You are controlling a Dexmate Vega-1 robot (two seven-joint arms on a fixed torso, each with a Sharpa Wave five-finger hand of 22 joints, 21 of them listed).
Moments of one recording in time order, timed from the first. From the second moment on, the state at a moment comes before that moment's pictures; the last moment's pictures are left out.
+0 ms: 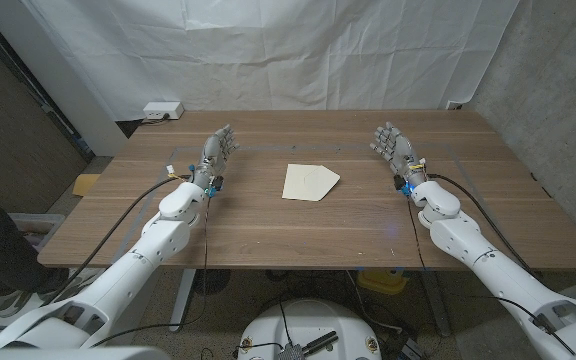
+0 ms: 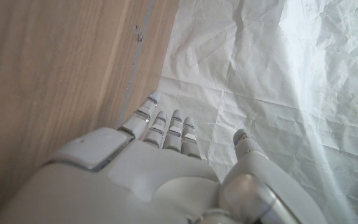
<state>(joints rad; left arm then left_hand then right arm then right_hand) 0.86 0.50 0.32 -1.30 -0.64 -0.29 -0.07 0.11 0.11 0.65 0.09 0.18 -0.09 -0.01 0.18 0.17 -0.06 -0.04 0.20 0.18 -0.06 0.01 0.18 0.17 -0.15 0.04 0.71 0.17 -0.86 -0.50 -0.37 -1.33 0.63 0.28 0.01 0.23 0.10 0.44 -0.04 0.19 0.14 0.01 0.19 0.18 0.18 0.04 0.19 0.19 0.07 -0.01 0.19 0.18 0.27 0.00 0.19 0.17</state>
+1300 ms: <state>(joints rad) 0.87 0.48 0.23 -1.34 -0.19 -0.34 -0.13 0.13 0.12 0.66 0.08 0.18 0.00 -0.05 0.20 0.17 -0.02 -0.04 0.22 0.18 -0.02 0.00 0.19 0.17 -0.12 0.04 0.71 0.18 -0.88 -0.47 -0.37 -1.39 0.53 0.25 -0.04 0.24 0.11 0.46 -0.05 0.19 0.14 0.01 0.19 0.18 0.19 0.04 0.19 0.19 0.07 -0.02 0.19 0.18 0.27 0.00 0.19 0.17</state>
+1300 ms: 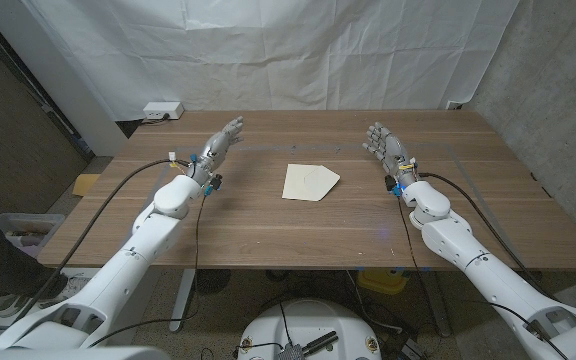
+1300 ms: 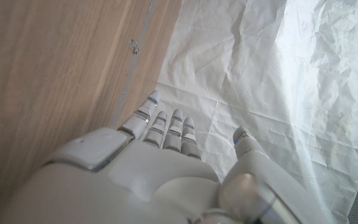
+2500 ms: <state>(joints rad) 0.82 0.58 0.33 -1.44 0.21 -0.35 -0.12 0.14 0.13 0.67 0.06 0.18 0.06 -0.07 0.20 0.17 0.02 -0.06 0.22 0.18 0.00 -0.03 0.19 0.17 -0.10 0.01 0.70 0.18 -0.89 -0.48 -0.38 -1.43 0.45 0.24 -0.11 0.25 0.12 0.46 -0.06 0.19 0.16 0.01 0.20 0.18 0.20 0.04 0.20 0.19 0.07 -0.02 0.19 0.18 0.28 0.00 0.19 0.17</state>
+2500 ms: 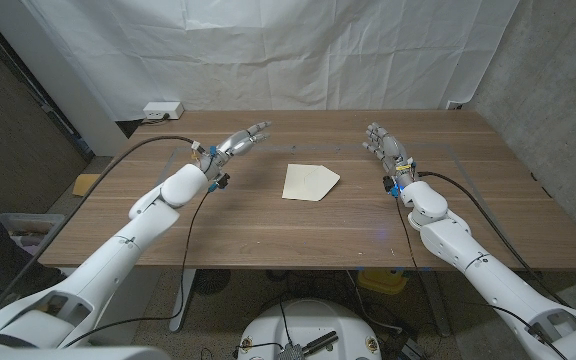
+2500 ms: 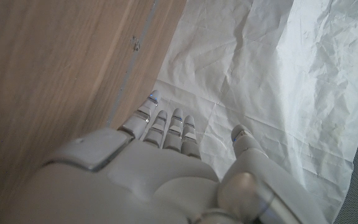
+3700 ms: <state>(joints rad) 0.84 0.64 0.38 -1.59 0.50 -0.22 -0.19 0.14 0.13 0.66 0.06 0.18 0.11 -0.08 0.20 0.17 0.05 -0.08 0.22 0.18 0.01 -0.03 0.19 0.17 -0.09 0.01 0.68 0.18 -0.92 -0.49 -0.38 -1.43 0.45 0.26 -0.11 0.26 0.12 0.46 -0.07 0.19 0.16 0.01 0.20 0.18 0.20 0.04 0.20 0.19 0.07 -0.02 0.19 0.18 0.28 0.00 0.19 0.17</state>
